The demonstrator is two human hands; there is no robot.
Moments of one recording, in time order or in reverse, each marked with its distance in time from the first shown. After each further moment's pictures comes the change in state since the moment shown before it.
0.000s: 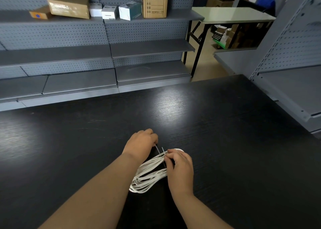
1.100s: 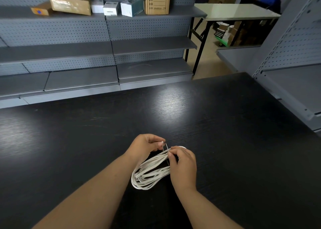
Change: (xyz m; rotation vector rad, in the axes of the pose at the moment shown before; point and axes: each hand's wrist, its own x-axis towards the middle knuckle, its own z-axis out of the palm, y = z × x) left_hand -0.025 0.009 -0.003 -1.265 -0.046 -0.378; right_hand 0.003 -0.008 -0.003 0.000 -0.034 0.083
